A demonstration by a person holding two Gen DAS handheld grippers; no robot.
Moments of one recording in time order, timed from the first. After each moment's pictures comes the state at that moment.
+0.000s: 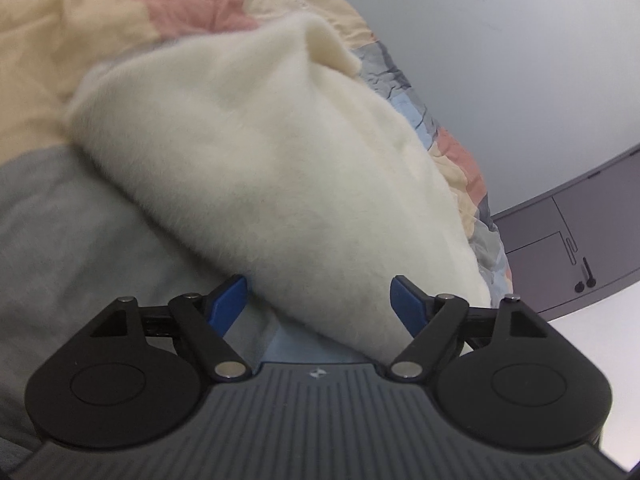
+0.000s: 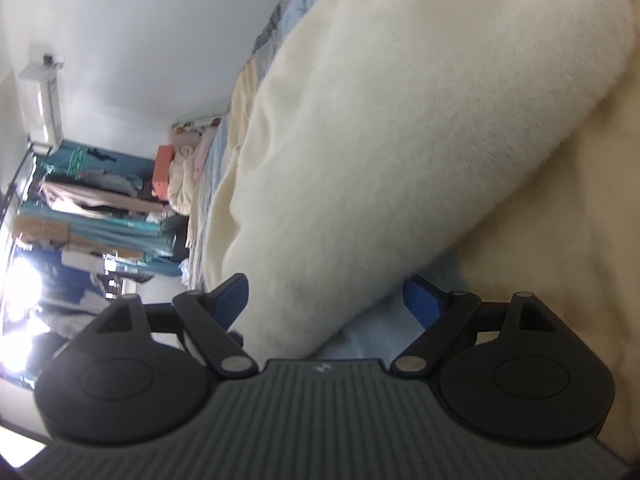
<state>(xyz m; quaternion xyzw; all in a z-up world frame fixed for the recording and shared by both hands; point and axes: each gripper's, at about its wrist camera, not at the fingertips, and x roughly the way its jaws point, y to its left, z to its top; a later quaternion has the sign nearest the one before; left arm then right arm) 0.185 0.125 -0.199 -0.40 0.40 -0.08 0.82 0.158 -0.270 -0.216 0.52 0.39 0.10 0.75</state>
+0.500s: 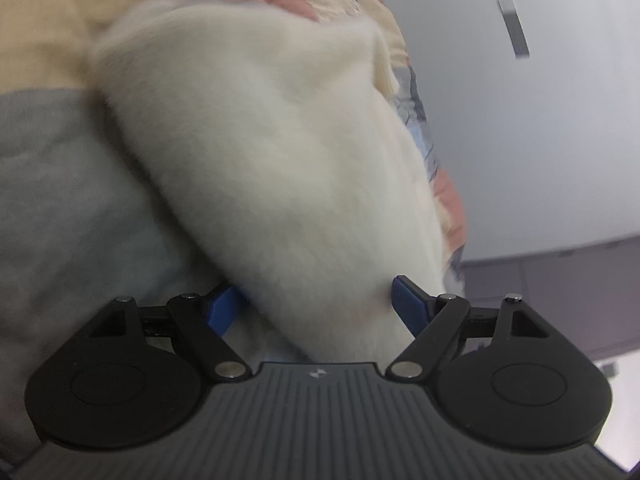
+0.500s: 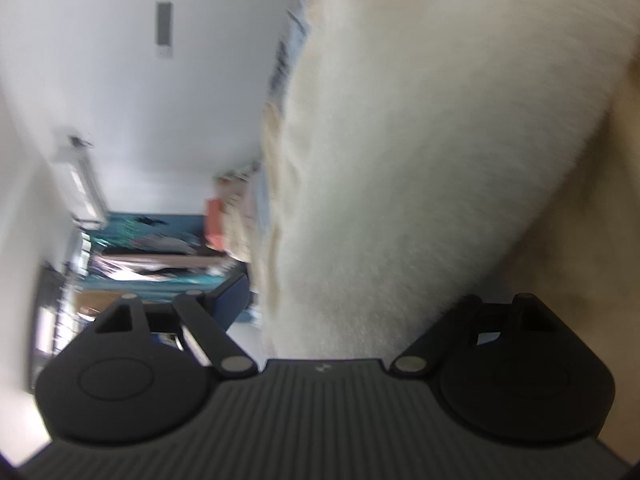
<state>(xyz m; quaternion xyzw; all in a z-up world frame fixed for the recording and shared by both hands) 0.202 0.155 -0.231 -0.55 0.38 -0.07 0.74 0.159 -0.280 -0.222 0.64 0.30 0.14 0.70</state>
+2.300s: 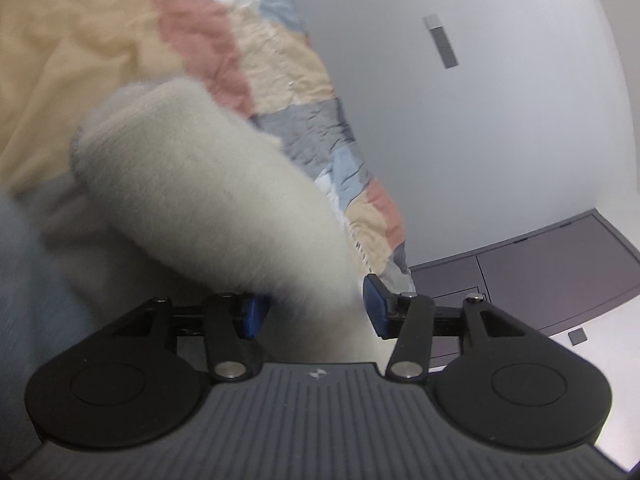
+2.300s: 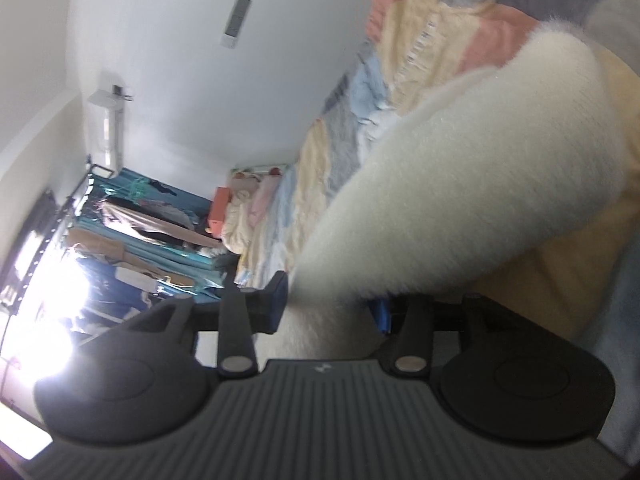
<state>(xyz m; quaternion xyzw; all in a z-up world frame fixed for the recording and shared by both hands) 0.079 0.181 -0.122 -0.50 0.31 -0.11 0.80 0.047 -0.304 -0.125 0.51 0.26 0.14 0.81</state>
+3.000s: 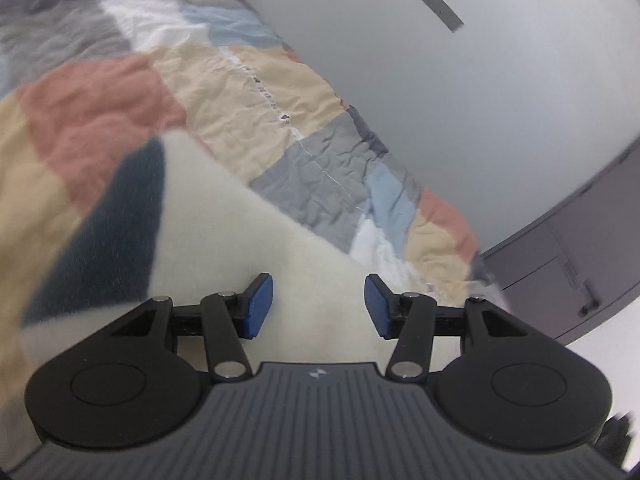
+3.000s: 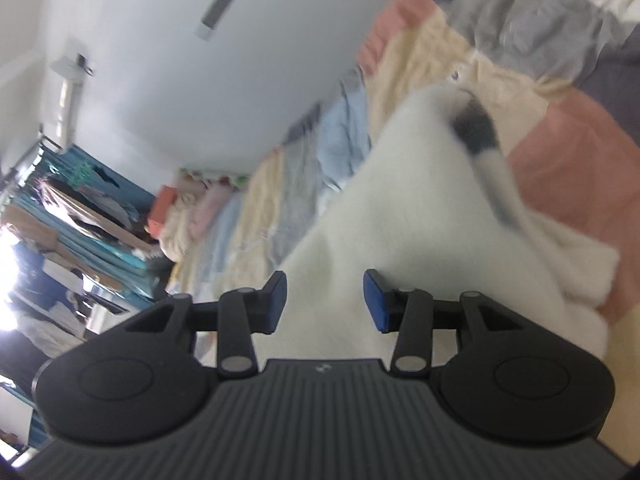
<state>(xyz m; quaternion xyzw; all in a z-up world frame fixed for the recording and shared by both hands) 0.276 0.145 -0.134 -0.33 0.33 -0.08 0.88 0.219 -0.326 -0.155 0.40 0.30 0.08 0.86</state>
